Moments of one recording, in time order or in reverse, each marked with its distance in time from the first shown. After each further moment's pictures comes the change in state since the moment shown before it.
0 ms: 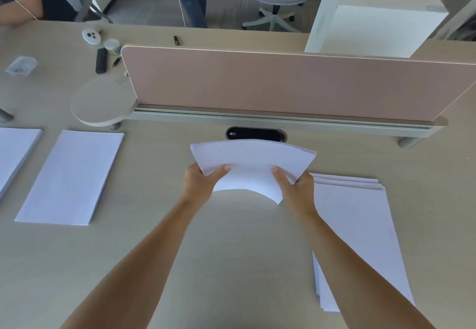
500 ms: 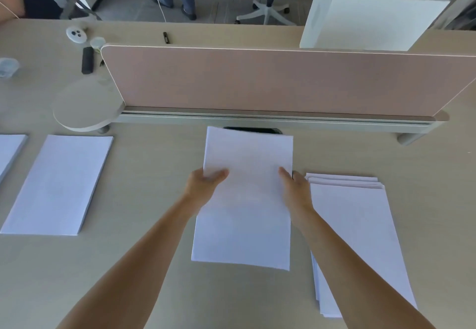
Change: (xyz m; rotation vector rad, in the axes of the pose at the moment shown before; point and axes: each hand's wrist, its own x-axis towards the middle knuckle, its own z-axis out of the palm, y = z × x) left_hand 0.032 -0.035 0.014 0.123 -0.026 -0.314; right_hand 0.033 0.026 0.000 -0.058 0.080 0.333
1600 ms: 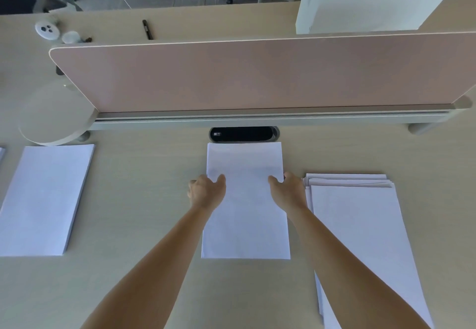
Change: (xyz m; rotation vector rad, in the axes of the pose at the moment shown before) left_hand 0.042 -0.008 0.048 0.567 0.142 -0.269; right_hand 0.070 0.032 0.010 -0.481 -0.048 0.133
